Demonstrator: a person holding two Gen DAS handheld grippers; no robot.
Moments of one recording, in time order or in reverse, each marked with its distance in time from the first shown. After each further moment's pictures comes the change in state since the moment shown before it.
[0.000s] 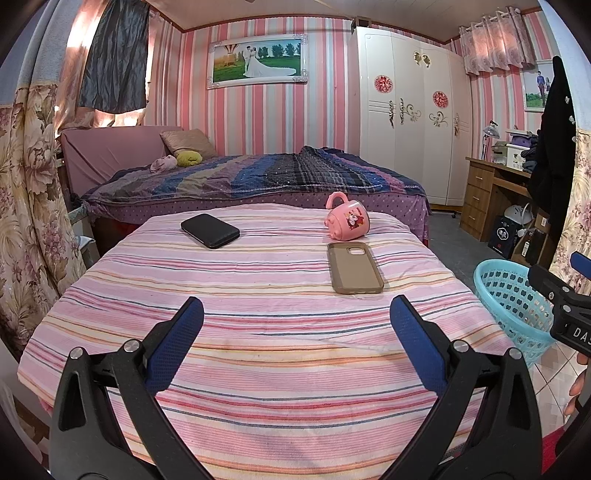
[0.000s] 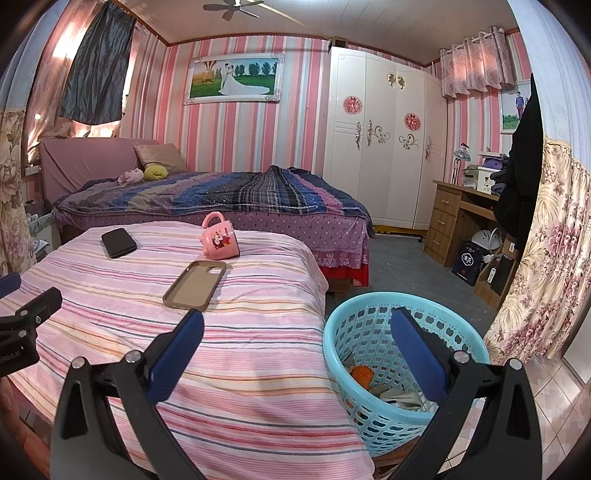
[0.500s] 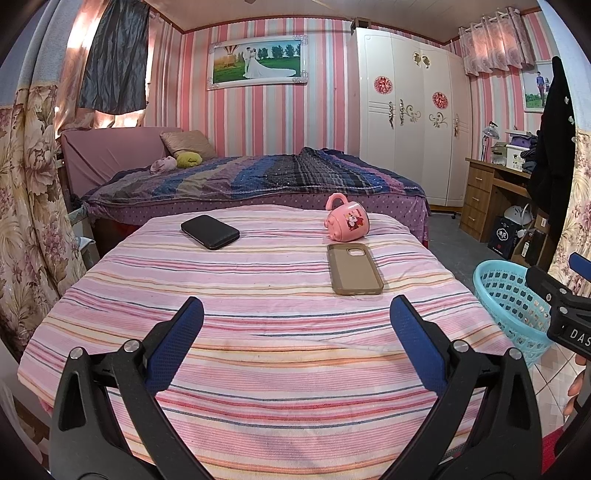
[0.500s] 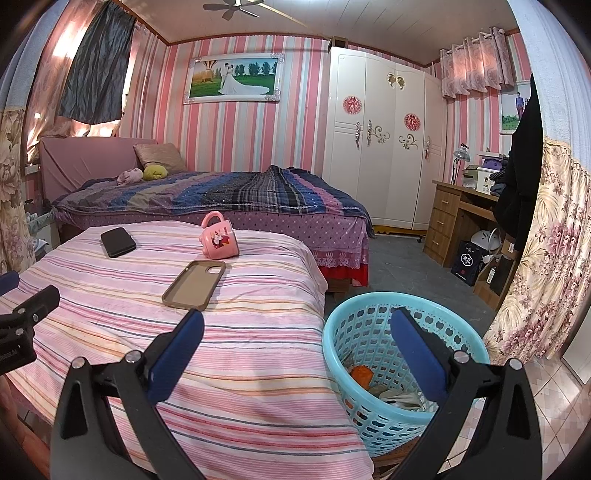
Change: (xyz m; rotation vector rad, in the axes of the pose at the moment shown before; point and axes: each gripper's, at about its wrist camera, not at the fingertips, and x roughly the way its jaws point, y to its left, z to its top) left arm 0.001 0.000 -0.001 0.004 -0.001 0.000; right arm 0.000 0.000 0.000 0.000 0.001 -0.001
